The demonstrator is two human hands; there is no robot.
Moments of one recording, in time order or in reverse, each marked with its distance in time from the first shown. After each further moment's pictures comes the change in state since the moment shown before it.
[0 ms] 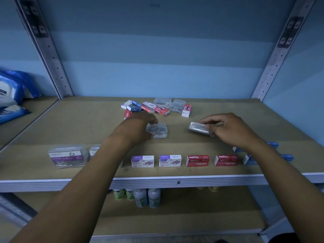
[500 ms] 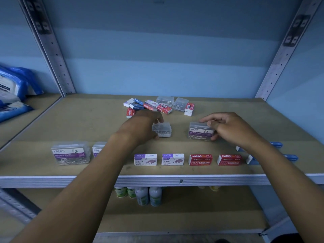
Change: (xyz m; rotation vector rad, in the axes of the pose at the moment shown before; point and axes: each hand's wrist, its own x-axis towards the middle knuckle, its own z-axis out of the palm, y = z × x) left_hand -0.001 0.007 0.000 -0.018 -0.008 0.032; right_hand 0.001 -0.006 0.008 0.159 -0.018 0.054
